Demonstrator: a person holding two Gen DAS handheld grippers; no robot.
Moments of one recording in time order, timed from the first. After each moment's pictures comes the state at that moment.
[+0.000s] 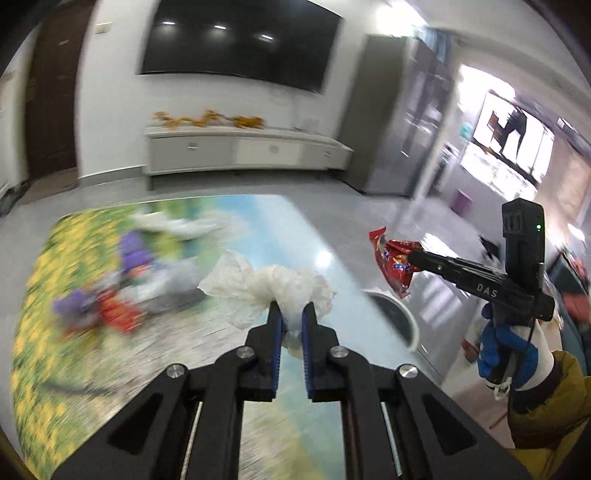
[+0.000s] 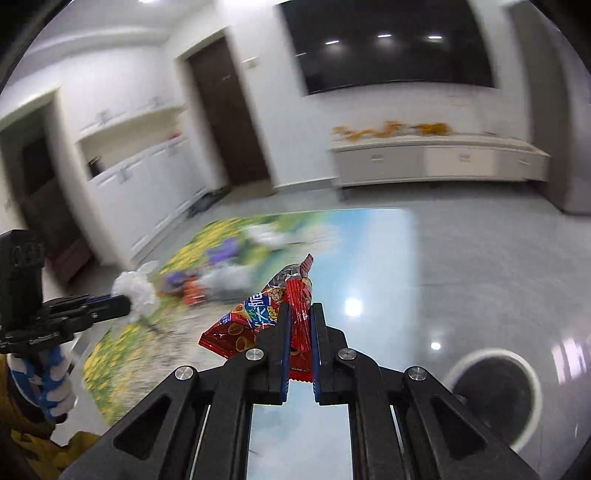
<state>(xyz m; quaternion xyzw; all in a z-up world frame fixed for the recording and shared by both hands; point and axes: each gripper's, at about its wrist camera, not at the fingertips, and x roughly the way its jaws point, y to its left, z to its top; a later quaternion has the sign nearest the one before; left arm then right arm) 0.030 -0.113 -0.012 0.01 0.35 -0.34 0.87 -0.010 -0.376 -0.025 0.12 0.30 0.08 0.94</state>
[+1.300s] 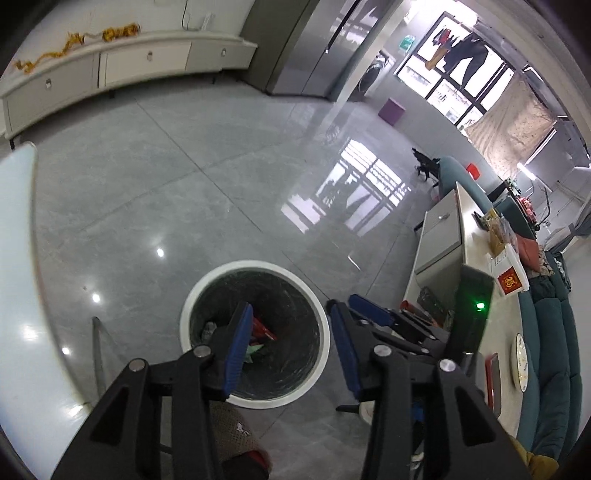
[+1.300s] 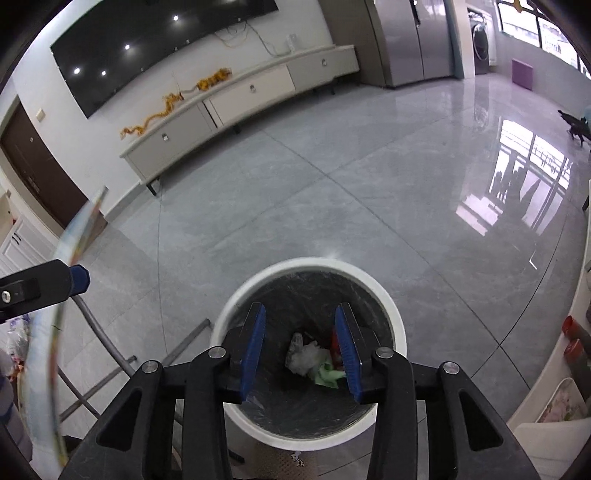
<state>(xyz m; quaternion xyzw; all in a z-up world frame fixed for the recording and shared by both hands) 0.106 -0.462 -0.100 0.06 0.48 -0.48 0.73 -0.006 -0.608 -0.179 0.26 0.38 -0.17 0.87</state>
